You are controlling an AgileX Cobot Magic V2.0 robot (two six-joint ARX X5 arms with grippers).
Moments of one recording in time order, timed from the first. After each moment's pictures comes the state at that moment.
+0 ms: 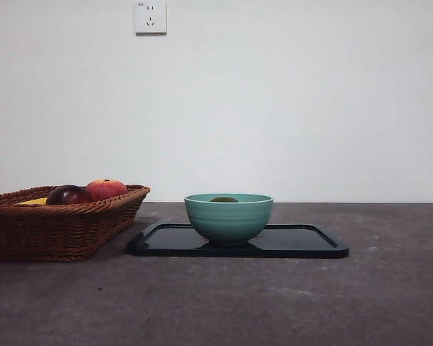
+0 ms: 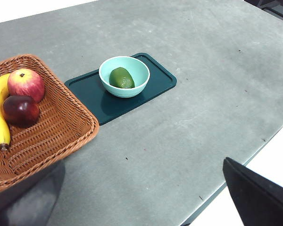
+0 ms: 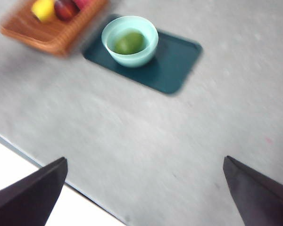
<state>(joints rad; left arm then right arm) -0.91 0.45 1.07 -1.11 -0.15 -0.17 0.65 0.48 1.15 -1.29 0.04 0.20</state>
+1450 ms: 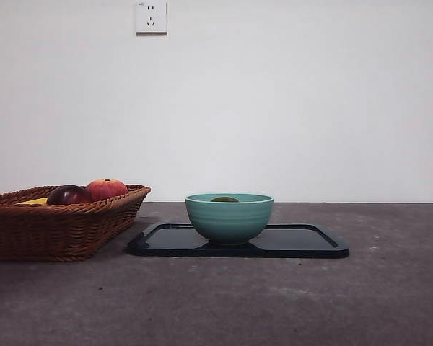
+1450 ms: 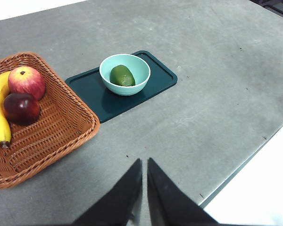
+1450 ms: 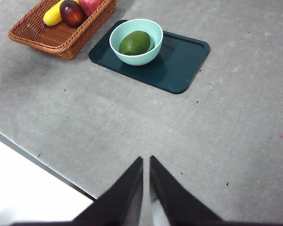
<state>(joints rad) -0.91 0.45 1.07 -1.12 -0.15 -0.17 0.65 0.39 1.06 -1.27 0.03 0.23</state>
